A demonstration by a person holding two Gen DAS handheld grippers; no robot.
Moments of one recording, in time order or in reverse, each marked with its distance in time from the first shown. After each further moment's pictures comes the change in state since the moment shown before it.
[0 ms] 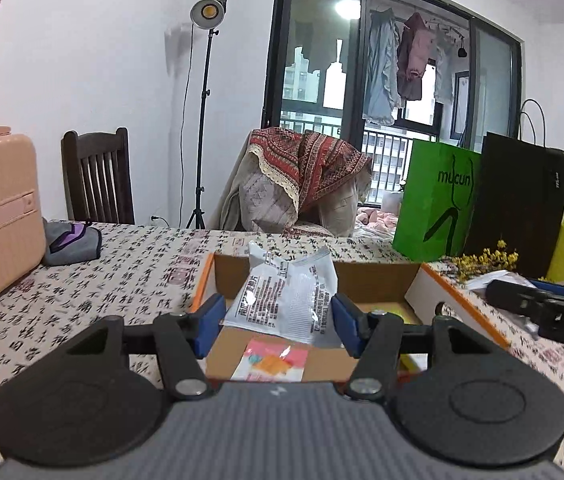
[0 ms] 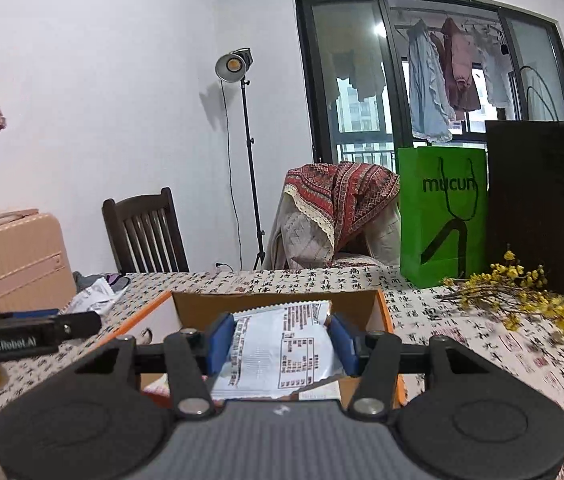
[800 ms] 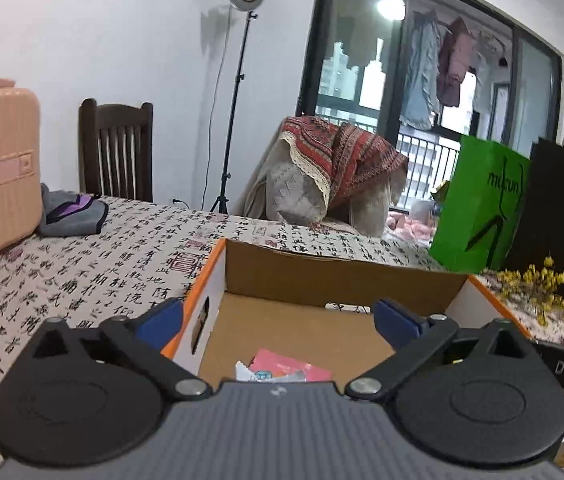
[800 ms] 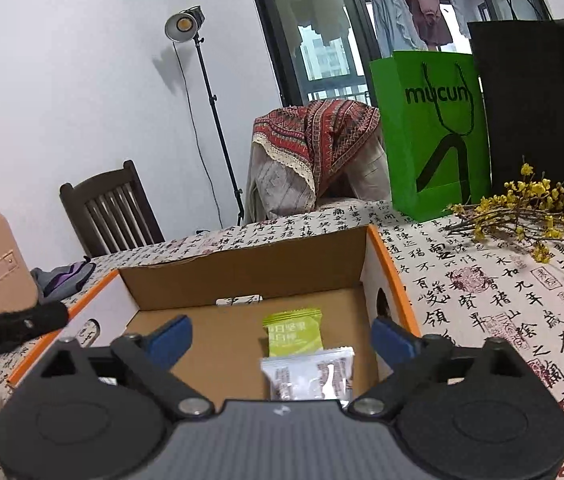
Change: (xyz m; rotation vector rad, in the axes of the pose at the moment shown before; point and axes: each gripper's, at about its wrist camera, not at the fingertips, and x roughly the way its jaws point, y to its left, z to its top) left arm 0.072 0.012 -0.015 -0.107 0.015 0.081; right arm 0.096 -0.034 -0.031 0.144 0.133 -0.029
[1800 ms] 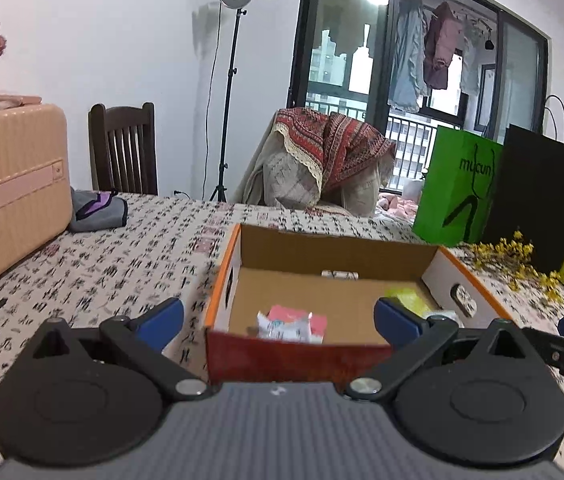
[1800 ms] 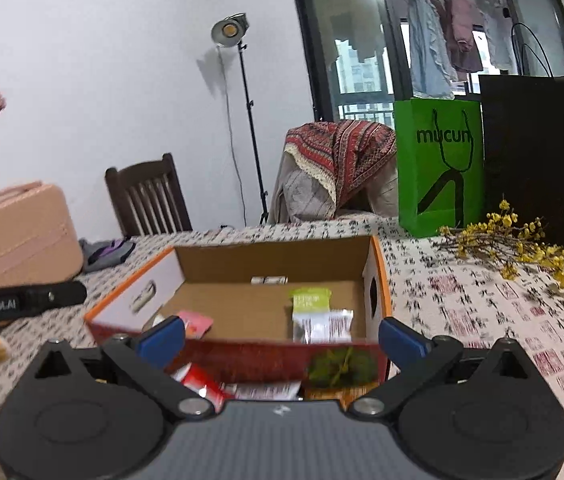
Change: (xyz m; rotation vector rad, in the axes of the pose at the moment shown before) left arm -0.094 0.011 -0.004 0.060 0.054 -0.018; right arm -0.123 0.018 -0.019 -0.126 -0.006 0.050
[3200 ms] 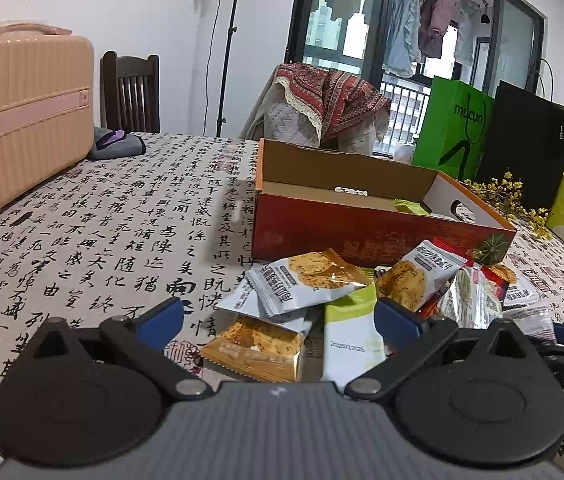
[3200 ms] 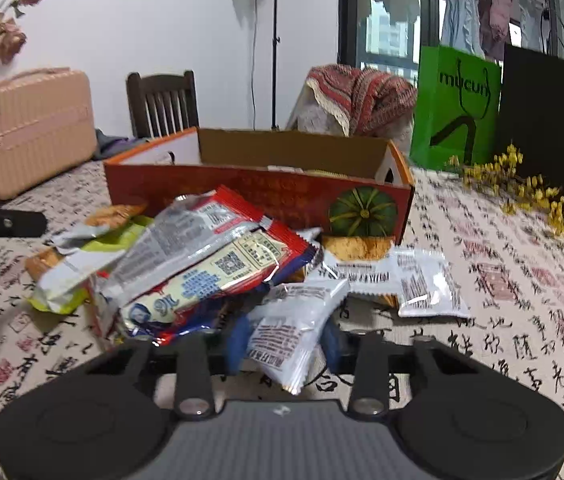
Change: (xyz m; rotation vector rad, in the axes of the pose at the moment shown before) left arm -0.041 0.046 -0.076 -0.008 0.111 -0.032; right arm -0.022 0.028 -0.090 -0.157 0.154 -0.030
